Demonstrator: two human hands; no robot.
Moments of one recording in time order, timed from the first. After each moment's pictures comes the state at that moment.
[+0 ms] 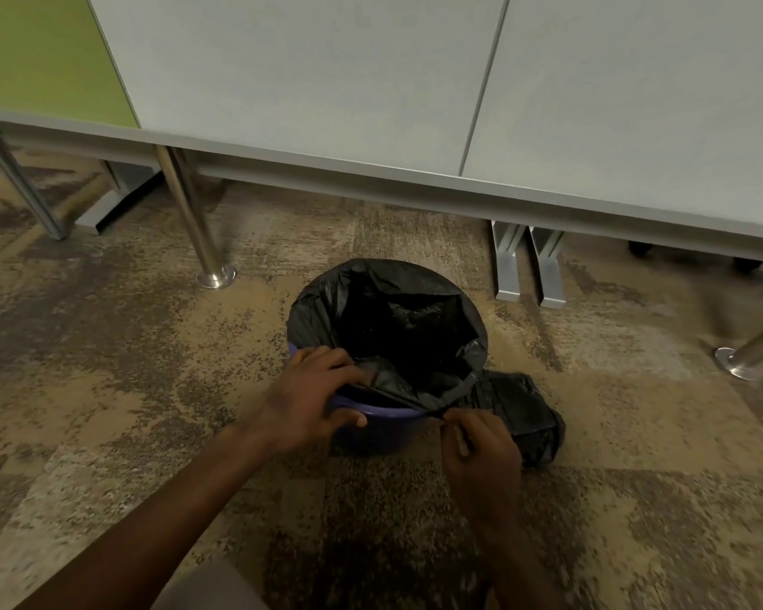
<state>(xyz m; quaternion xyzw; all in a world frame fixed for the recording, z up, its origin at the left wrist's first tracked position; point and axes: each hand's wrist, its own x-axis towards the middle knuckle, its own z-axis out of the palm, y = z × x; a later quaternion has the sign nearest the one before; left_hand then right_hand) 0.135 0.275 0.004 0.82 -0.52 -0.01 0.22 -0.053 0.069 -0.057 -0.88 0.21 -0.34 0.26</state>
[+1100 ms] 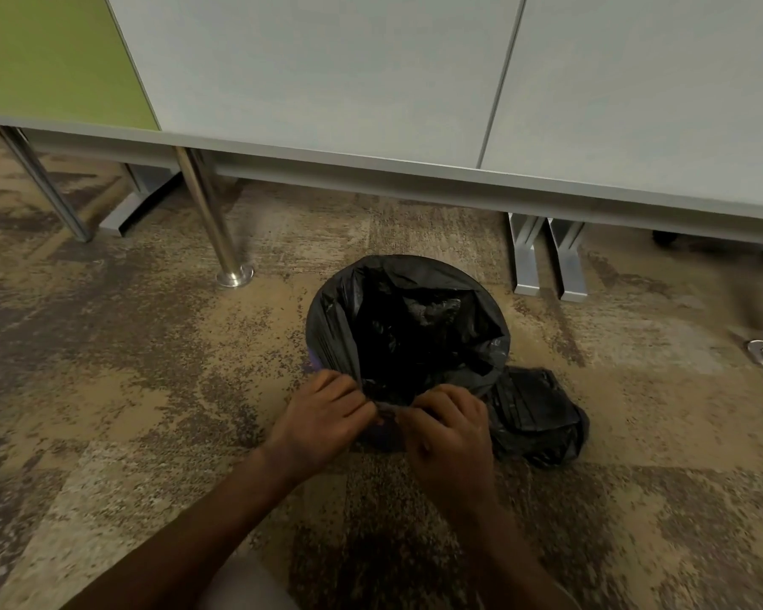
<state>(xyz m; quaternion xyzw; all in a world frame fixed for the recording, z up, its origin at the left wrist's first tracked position) 0.110 0.288 -0.014 0.73 -0.59 0.33 0.10 -0.021 0.122 -0.029 -0.93 0.05 -0.34 0.14</state>
